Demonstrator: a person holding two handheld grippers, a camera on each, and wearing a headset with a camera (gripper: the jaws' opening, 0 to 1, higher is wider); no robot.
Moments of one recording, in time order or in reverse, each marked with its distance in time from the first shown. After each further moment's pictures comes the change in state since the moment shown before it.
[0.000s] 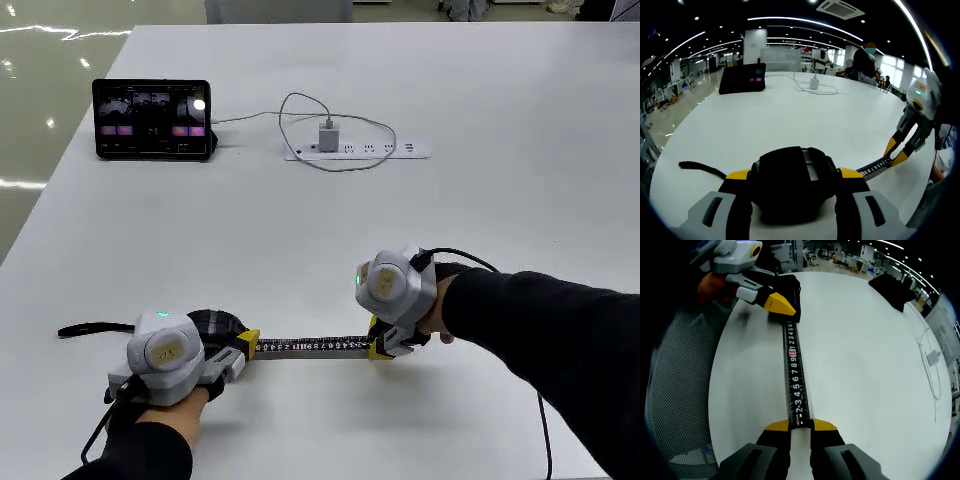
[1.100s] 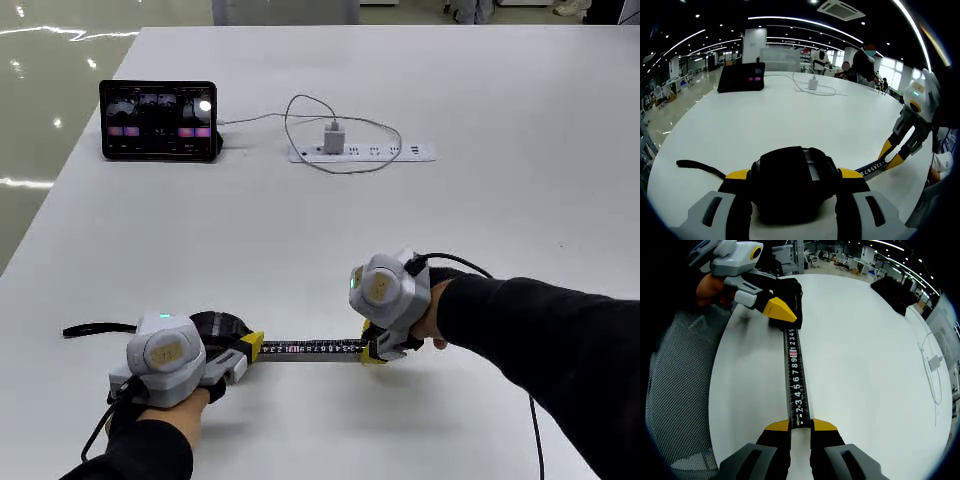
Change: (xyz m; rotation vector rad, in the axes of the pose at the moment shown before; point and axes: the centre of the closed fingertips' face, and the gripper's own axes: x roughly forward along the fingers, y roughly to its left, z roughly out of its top) left arm 0.001 0.000 0.000 -0.018 -0.003 -0.024; right arm 0.006 0.000 0.015 0.001 -0.017 0.006
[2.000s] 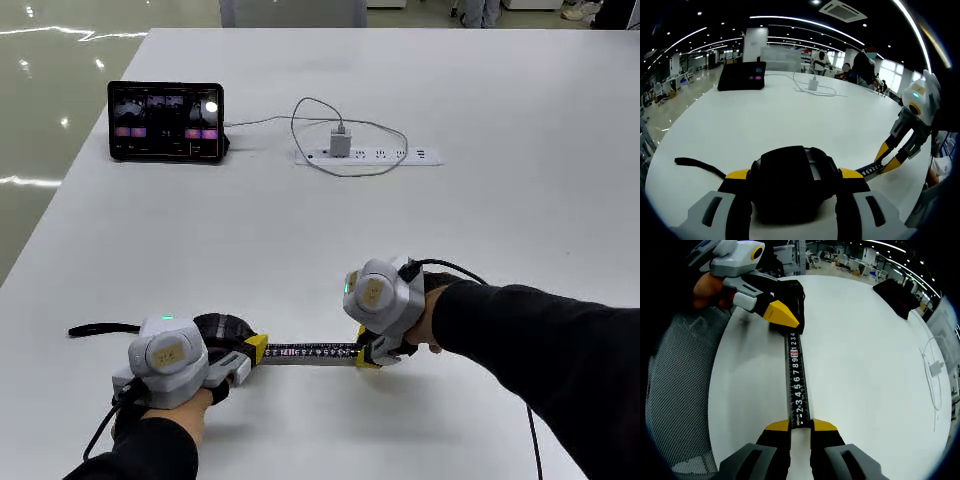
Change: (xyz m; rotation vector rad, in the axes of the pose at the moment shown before) left arm 0.001 -0.002 0.000 -0.022 -0.001 -0.011; right arm 0.004 0.001 0.011 -0.018 -0.005 -0.005
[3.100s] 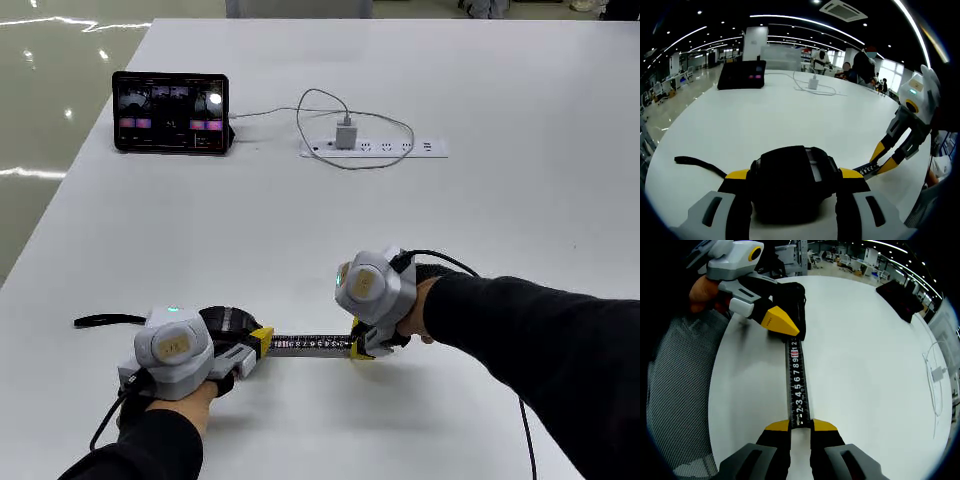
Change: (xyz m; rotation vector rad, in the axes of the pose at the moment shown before) left arm -0.001 0.000 -0.002 -0.002 0.009 -0.003; right arm 0.006 0.001 0.014 -0.009 -0.001 0.011
